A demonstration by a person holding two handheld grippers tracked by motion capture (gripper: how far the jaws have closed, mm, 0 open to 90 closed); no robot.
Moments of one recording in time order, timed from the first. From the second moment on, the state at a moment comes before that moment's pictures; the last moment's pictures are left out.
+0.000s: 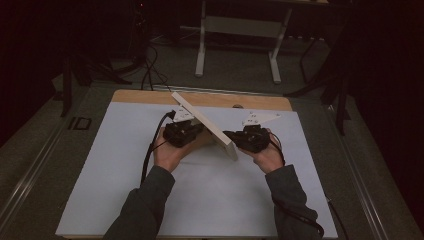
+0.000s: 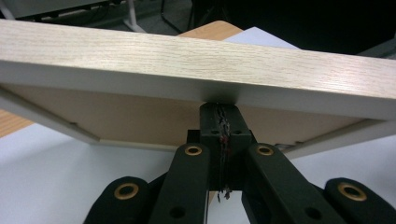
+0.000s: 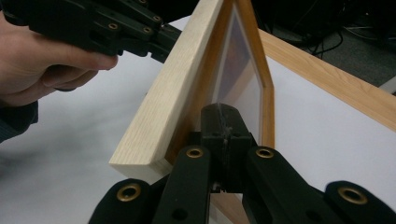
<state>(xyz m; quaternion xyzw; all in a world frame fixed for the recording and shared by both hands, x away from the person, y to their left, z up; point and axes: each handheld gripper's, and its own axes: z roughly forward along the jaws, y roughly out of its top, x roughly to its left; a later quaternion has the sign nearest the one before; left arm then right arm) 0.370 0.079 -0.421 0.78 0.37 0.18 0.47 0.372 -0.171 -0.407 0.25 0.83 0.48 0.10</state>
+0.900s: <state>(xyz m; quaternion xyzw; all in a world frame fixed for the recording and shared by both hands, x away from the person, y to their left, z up) 0.377 0.078 -0.422 0.78 0.38 0.17 0.47 0.368 -0.163 -0.407 0.23 0.84 0.49 0.09</state>
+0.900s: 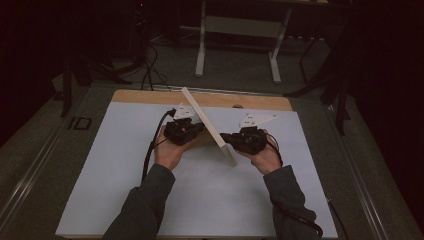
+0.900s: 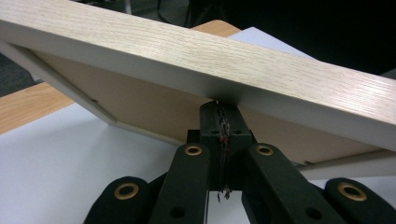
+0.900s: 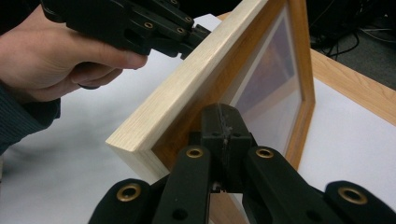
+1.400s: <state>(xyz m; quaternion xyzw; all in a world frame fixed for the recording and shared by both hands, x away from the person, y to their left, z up) 0.385 0.078 -0.425 0.77 0.37 0.16 0.49 0.368 -0.160 -0.411 0.23 0.84 0.48 0.08</state>
